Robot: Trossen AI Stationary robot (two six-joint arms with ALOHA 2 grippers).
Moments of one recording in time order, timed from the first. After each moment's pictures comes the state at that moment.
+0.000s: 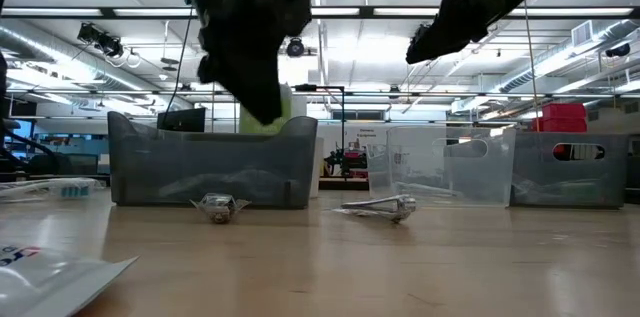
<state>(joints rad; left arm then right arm) -0.25 1.74 1.23 -0.61 -0.21 -0.71 -0.02 1.13 0.76 -0.22 0.22 -0.05</state>
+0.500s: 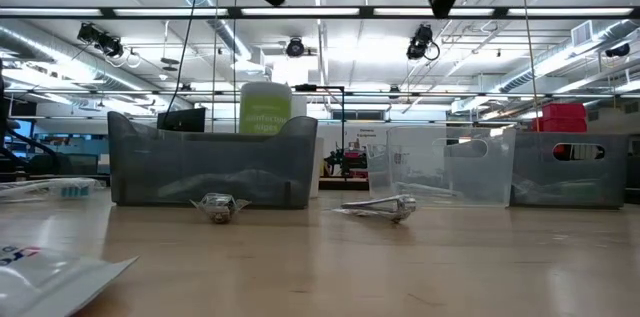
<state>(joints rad) -0.38 1.64 1.48 -0.85 -0.47 -0.60 0.16 1.16 0.76 0.14 0.16 0.14</state>
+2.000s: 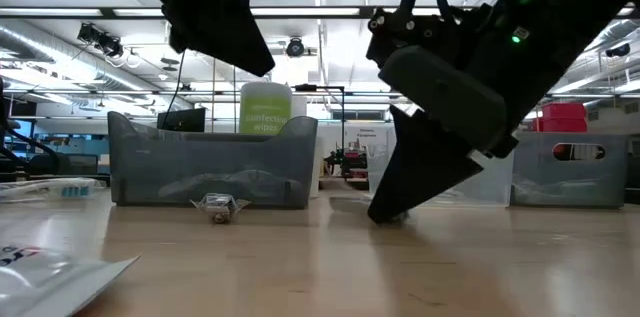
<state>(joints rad) -0.42 1.54 0.99 -0.34 -0.69 -0.70 0.52 2.05 1.19 -0.28 0.57 0.87</state>
